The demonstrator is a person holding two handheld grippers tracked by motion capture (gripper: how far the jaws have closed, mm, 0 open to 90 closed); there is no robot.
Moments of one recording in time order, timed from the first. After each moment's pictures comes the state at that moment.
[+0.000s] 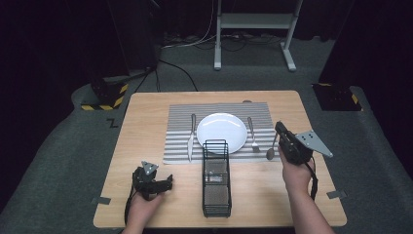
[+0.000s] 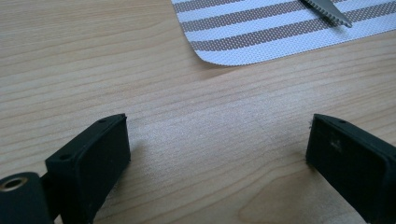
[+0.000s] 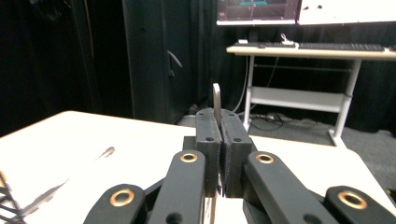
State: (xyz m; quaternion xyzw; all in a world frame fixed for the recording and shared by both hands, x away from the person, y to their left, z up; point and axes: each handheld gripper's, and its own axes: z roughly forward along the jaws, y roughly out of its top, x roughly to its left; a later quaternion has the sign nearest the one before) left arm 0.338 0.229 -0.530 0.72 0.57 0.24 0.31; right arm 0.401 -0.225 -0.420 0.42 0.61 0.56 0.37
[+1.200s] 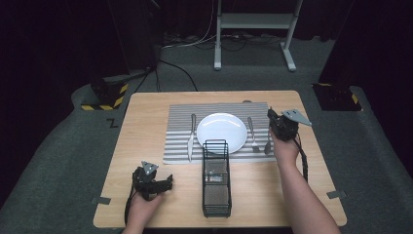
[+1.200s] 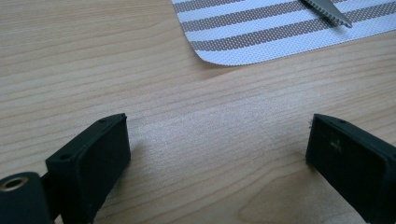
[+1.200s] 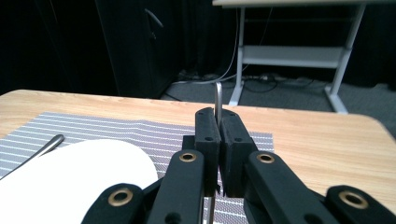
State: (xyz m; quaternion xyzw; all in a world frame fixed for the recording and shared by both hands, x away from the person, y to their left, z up) left arm 0.338 0.229 -0.530 0.72 0.57 0.24 0.31; right arm 0.504 -0.217 -0.450 0.49 0.63 0.51 0.33
